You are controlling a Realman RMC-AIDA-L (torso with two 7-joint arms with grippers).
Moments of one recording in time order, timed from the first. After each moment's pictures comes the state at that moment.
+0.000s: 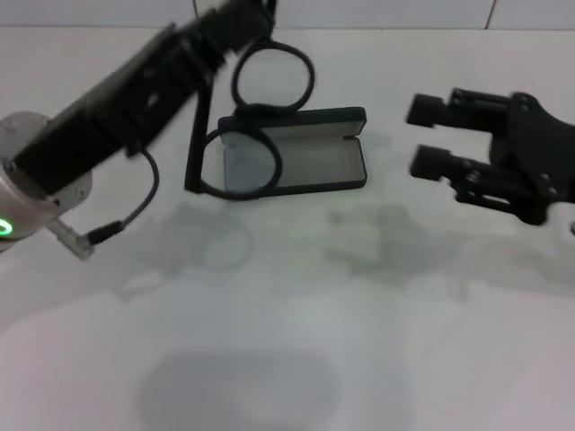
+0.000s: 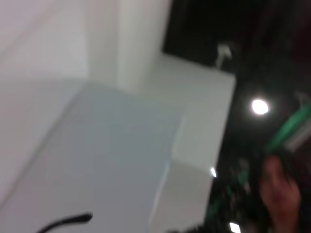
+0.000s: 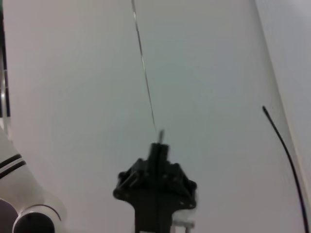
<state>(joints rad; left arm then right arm) -0.47 -2.06 1.28 0.43 0.83 2.04 -1.42 0.56 2.02 -1.08 -0.56 -1.33 -1.85 1.25</state>
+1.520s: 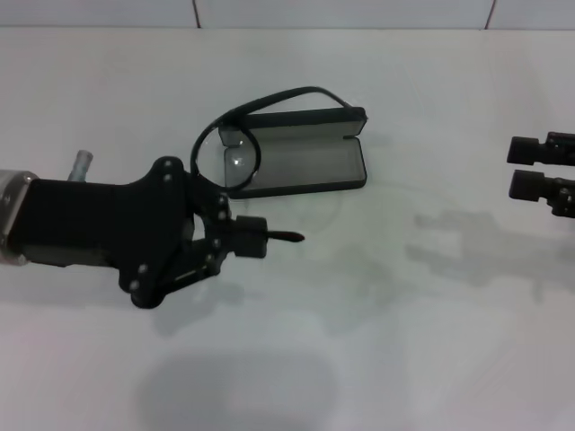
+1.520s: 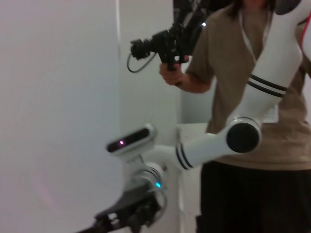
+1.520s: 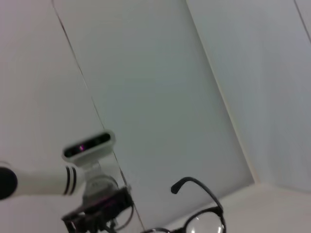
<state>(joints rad) -0.49 -1.92 1.08 0.55 1.49 2.02 -1.03 0.43 1.89 -1.05 -0.73 -1.45 -1.78 1.55</state>
